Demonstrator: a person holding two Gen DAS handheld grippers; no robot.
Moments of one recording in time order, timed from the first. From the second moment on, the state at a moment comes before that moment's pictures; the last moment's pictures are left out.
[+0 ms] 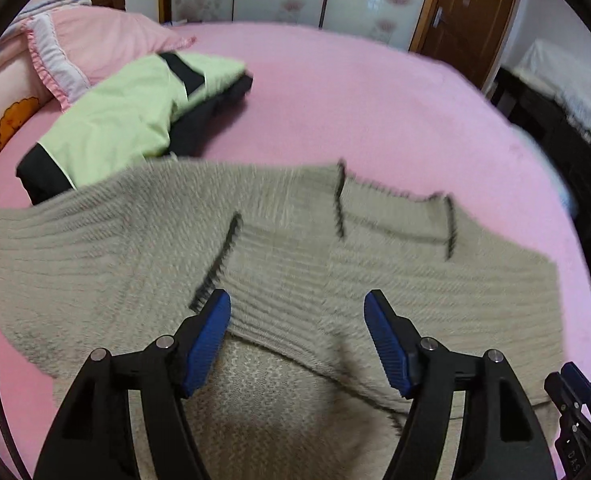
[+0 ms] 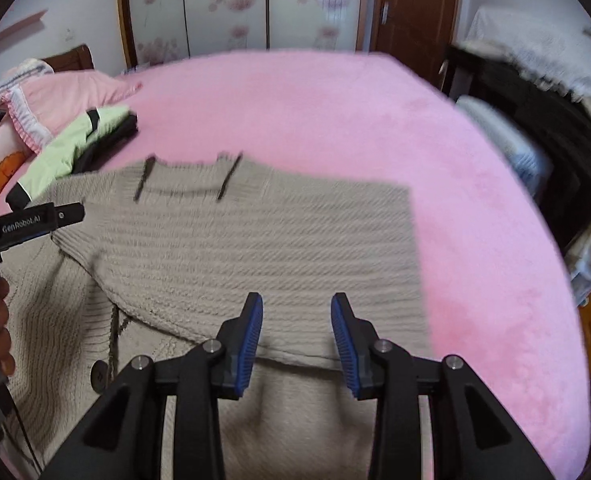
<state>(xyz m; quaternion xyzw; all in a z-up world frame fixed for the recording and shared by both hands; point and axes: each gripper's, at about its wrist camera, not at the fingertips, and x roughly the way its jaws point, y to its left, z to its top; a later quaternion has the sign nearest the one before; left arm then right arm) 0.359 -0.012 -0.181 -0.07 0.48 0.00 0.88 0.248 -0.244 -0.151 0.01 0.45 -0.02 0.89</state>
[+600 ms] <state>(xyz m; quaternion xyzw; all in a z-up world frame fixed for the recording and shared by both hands) 0.339 0.002 -0.170 0.00 0.48 -0.03 0.88 0.224 -0.298 -0.170 0.07 0.48 -0.11 0.87</state>
